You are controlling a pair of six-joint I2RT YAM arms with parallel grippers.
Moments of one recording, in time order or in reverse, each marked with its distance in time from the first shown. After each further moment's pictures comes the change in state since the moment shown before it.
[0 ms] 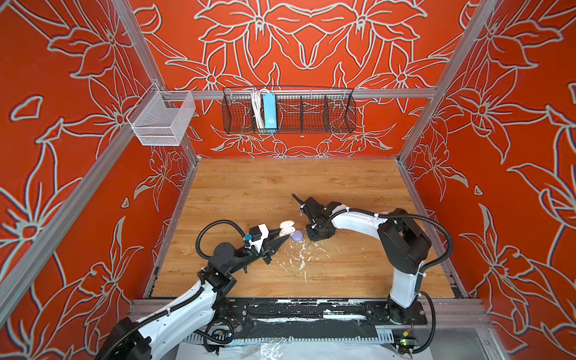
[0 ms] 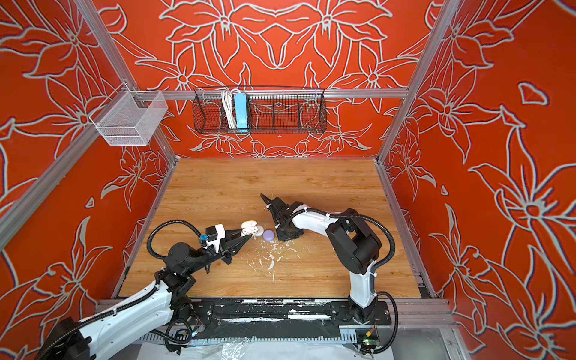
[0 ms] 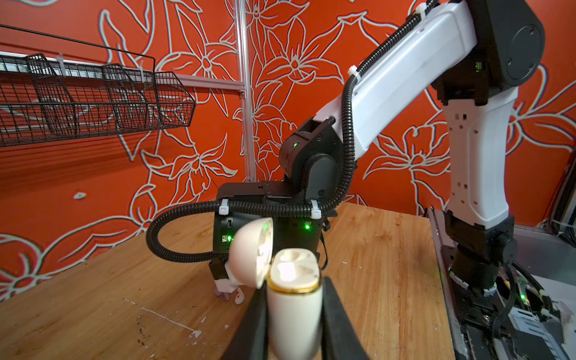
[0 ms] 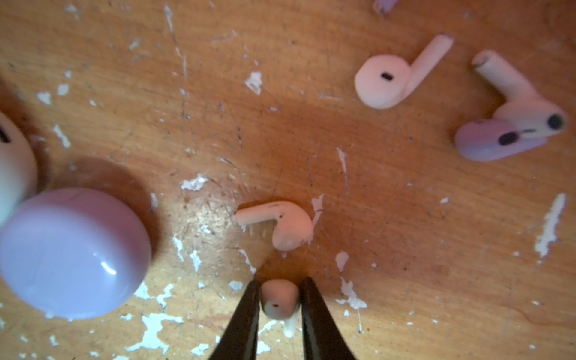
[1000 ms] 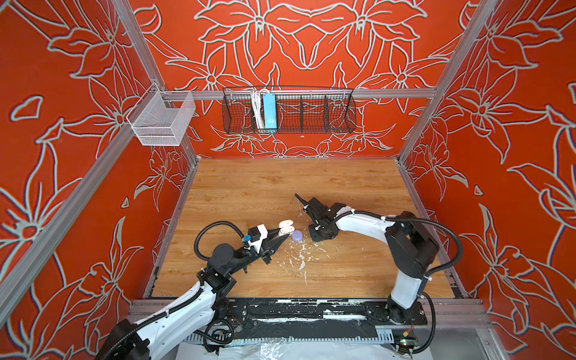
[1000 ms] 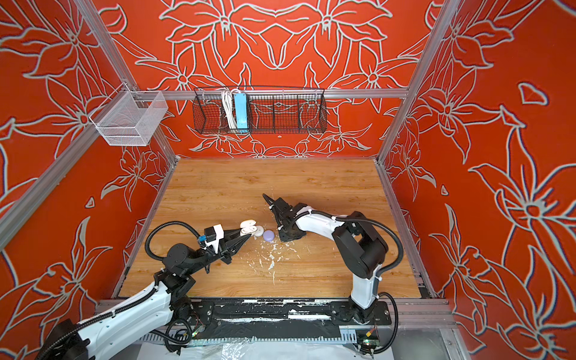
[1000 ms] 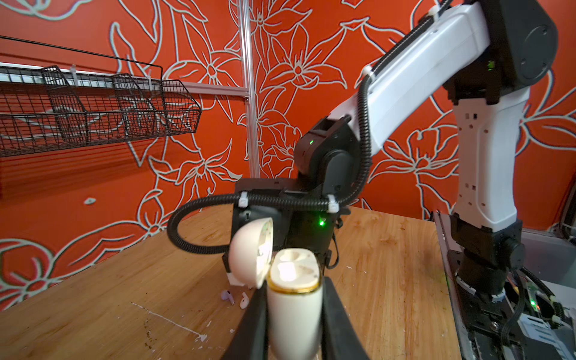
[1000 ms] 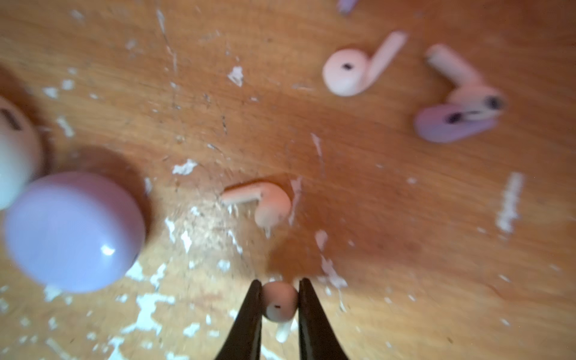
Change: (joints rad) left arm -0.006 -0.019 -0.006 0.005 -0.042 0.004; right arm 0.010 -0.125 -0.061 0.007 0.044 0.013
